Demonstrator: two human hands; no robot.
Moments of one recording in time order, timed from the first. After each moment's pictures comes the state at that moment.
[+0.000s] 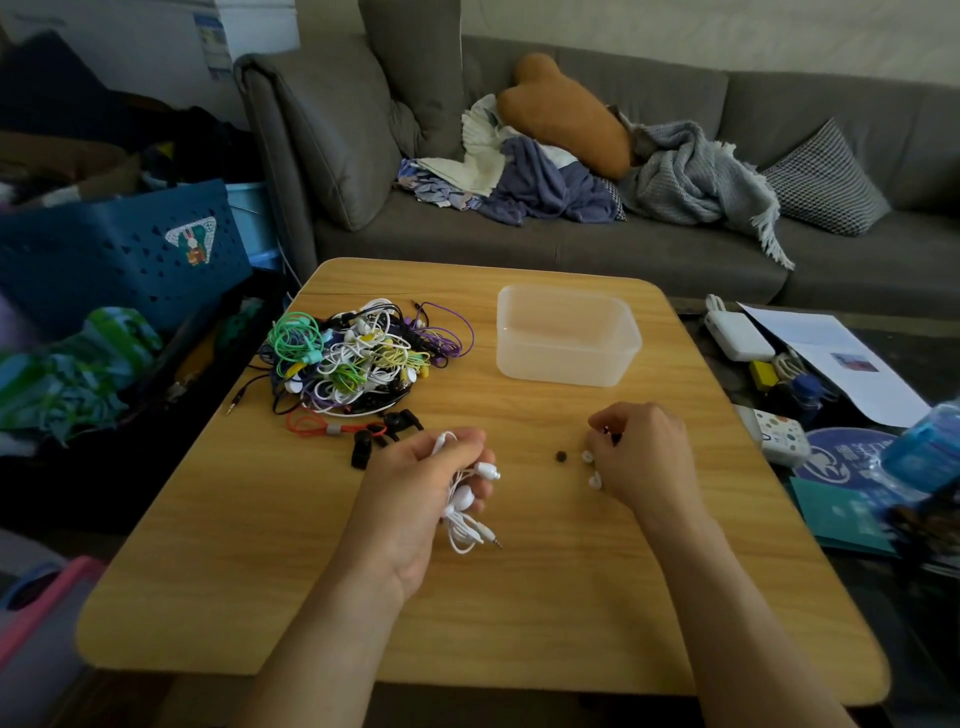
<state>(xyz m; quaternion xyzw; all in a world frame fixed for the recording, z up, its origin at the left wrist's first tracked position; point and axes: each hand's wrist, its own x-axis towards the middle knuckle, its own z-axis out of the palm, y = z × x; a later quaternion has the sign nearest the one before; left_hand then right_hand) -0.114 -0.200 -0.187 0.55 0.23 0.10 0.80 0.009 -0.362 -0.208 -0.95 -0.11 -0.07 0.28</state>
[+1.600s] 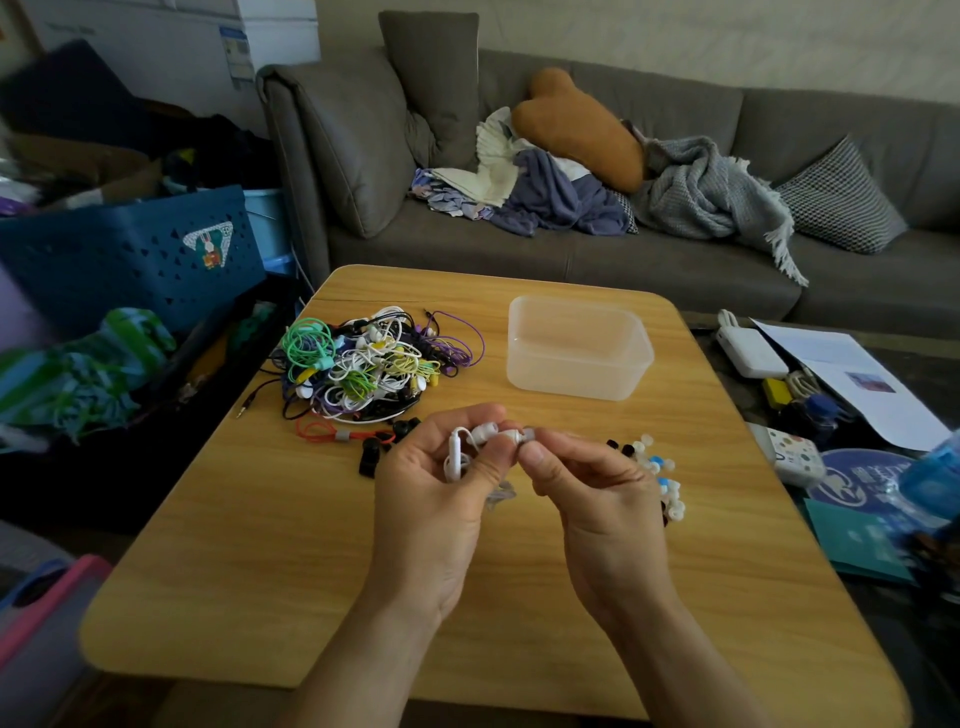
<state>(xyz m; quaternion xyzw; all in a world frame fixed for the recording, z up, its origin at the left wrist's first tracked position) -0.115 -0.222 -0.179 0.50 0.12 0.27 0.81 -0.062 -0.323 -0.199 -0.52 -0.16 0.07 0.84</state>
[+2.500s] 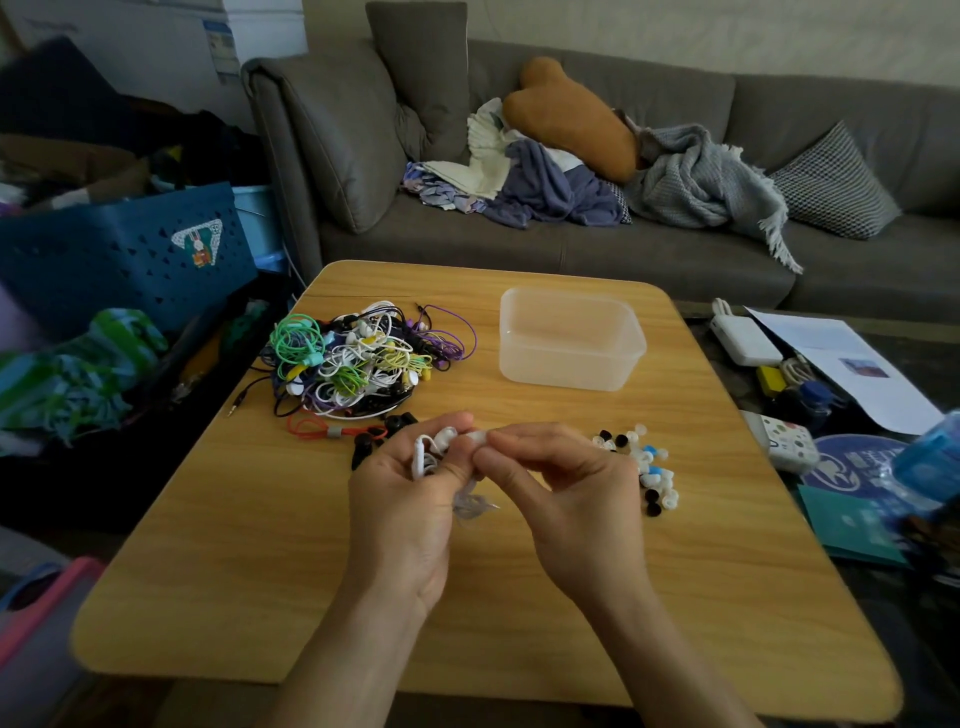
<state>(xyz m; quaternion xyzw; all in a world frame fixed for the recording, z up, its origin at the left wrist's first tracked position) -0.117 -0.215 -0.186 0.47 0.23 0.25 0.82 -0.068 -0.320 -0.197 -0.67 -0.24 -0.01 0.71</state>
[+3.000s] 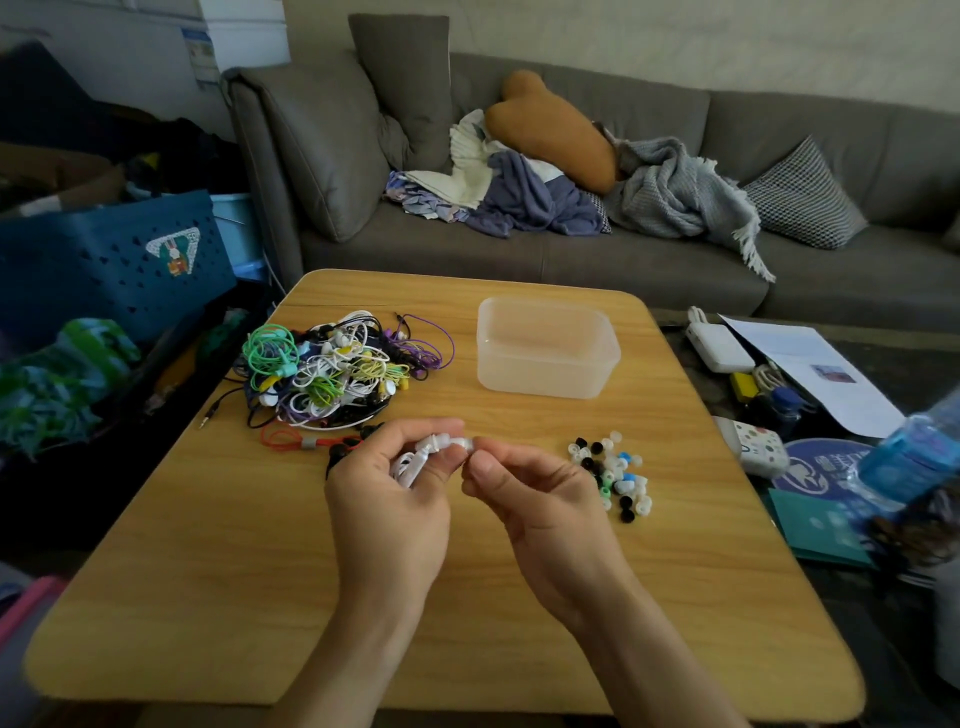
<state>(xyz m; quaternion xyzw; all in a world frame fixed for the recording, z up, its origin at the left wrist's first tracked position) -0.115 -0.222 -0.183 0.71 0.19 0.38 0.56 -0.063 -0.325 -0.198 -0.49 -0.11 0.23 0.84</state>
